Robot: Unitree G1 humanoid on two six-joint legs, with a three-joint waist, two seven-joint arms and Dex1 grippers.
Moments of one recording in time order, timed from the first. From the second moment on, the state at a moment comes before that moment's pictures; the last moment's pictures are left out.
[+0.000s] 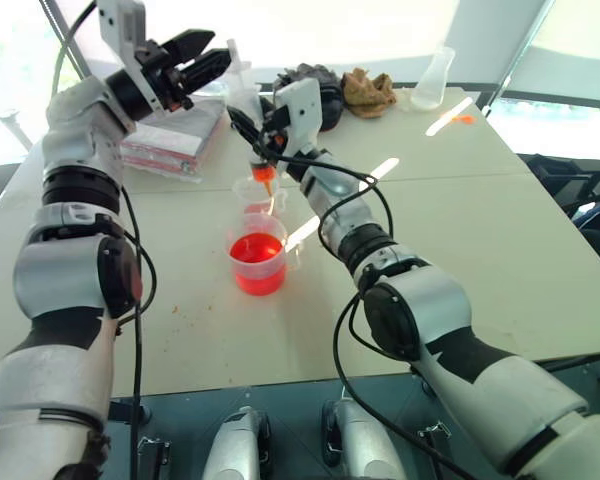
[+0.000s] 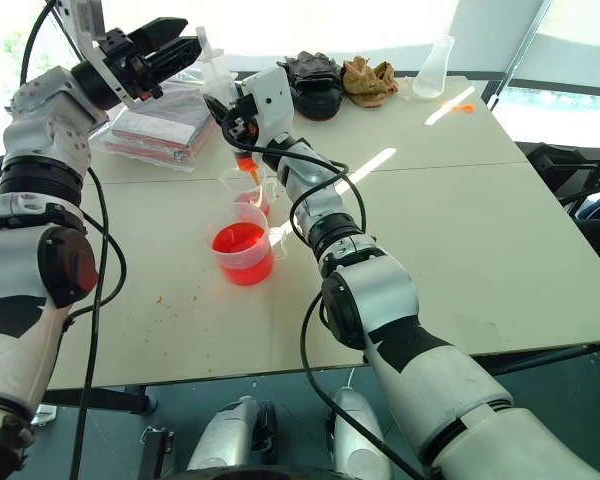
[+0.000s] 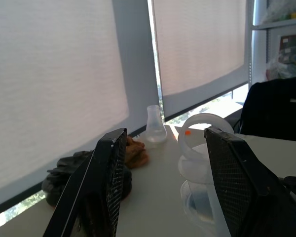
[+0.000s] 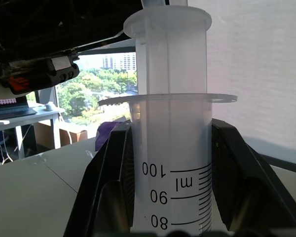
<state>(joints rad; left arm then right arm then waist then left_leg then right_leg) -1.38 0.55 0.21 1.10 -0.27 -0.03 -1.13 -1.37 0.11 -0.15 1.30 0.12 -0.46 0.53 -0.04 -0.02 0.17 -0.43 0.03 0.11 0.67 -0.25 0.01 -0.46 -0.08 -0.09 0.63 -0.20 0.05</state>
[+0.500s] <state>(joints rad) -1.34 0.55 0.21 1.05 -0.27 -0.02 -1.16 -1.37 0.12 -0.18 1.30 0.13 -0.46 0.53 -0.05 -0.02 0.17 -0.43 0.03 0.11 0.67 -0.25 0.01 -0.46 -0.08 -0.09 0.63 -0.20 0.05</state>
